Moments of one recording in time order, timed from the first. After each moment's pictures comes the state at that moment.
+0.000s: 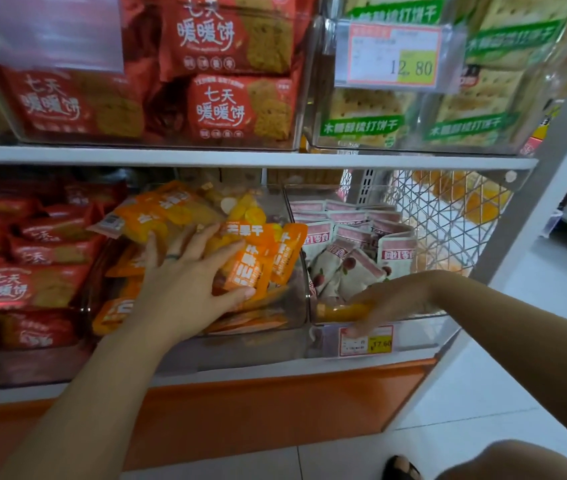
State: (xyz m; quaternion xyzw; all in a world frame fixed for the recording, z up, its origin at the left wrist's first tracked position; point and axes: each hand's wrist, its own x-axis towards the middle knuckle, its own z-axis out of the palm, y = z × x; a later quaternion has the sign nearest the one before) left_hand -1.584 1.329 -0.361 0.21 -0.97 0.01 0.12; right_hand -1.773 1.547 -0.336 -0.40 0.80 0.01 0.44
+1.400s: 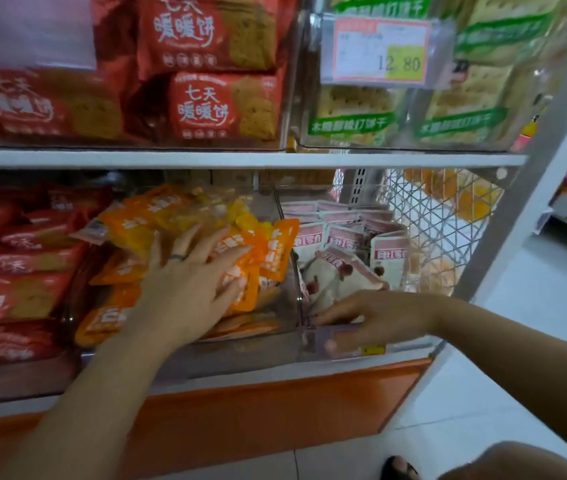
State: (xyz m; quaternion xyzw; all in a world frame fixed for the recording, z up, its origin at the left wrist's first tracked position) left_hand -1.596 1.340 -0.358 0.16 -0.97 0.04 0.15; right_hand -1.749 1.558 -0.337 -0.52 0.78 -0.05 0.35
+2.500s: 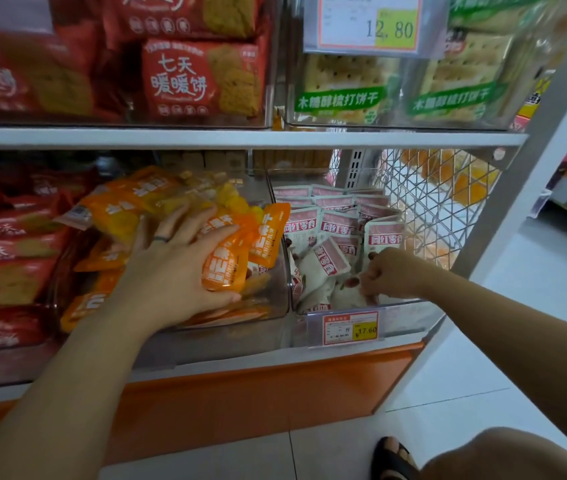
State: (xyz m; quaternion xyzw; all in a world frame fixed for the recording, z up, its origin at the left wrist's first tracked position) left_hand -1.594 1.333 -0.354 0.16 -0.98 0.00 0.12; right_hand -1.811 1.566 -0.369 -0.34 0.93 -0.04 0.16
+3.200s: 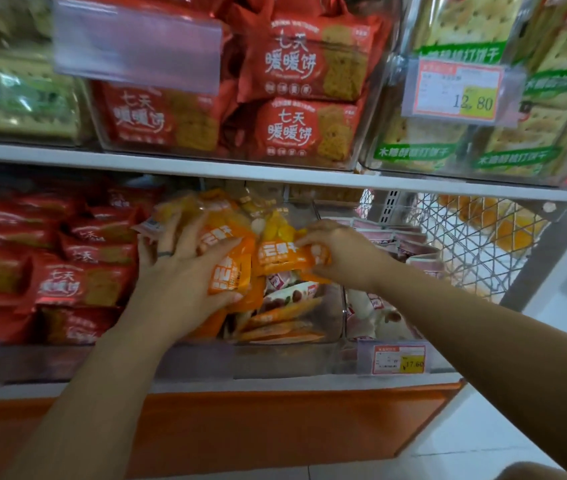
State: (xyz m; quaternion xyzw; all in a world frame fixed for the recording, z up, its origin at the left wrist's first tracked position) left_hand -1.551 1.292 -0.353 0.23 -0.95 -0.02 0.19; right_hand -1.741 1.445 -0.315 -0.55 0.83 -0.09 0.00
